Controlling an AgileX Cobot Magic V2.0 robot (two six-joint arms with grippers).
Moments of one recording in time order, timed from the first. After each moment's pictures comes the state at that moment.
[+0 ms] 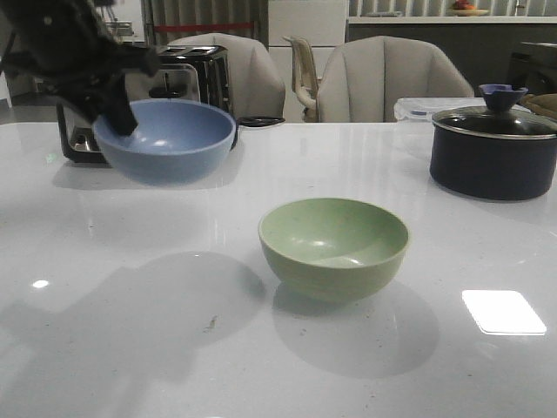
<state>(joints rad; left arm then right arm) -0.29 1.85 -1.54 -0.17 0.79 0.10 0.39 0.87 -0.69 0.17 0.73 -0.14</state>
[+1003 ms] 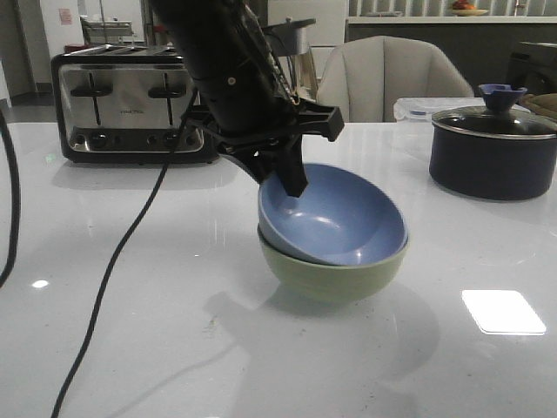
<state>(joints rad) -0.63 2.02 -1.60 -0.23 0.72 0.11 0.39 0.87 -0.69 0.17 0.73 -0.14</state>
